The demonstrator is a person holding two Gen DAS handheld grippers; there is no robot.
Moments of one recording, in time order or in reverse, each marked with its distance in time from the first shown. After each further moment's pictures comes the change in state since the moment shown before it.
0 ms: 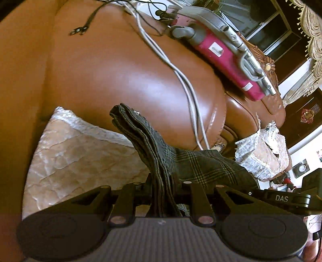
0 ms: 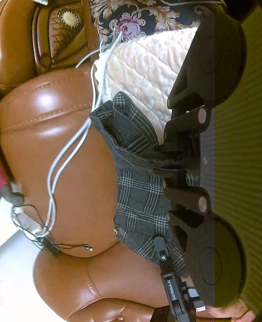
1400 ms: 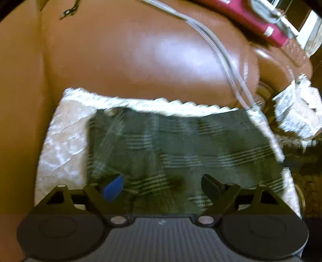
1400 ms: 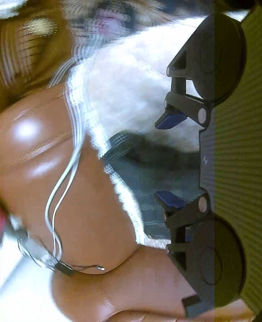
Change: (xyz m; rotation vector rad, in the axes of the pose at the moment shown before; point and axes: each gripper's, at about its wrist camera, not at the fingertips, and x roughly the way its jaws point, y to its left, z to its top) left arm 0.052 -0.012 -0.051 0.208 0.106 0.235; right arm 0.033 -0.095 -0.020 0.215 0.024 0.118
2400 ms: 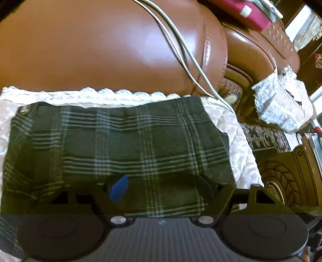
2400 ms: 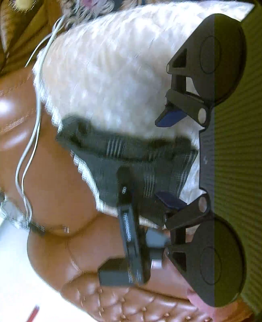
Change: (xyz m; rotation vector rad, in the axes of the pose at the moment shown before) left arm 0.055 -0.086 0.013 0.008 0.093 -0.090; right arm -0.010 -0.024 -0.060 -0.141 0.088 0.171
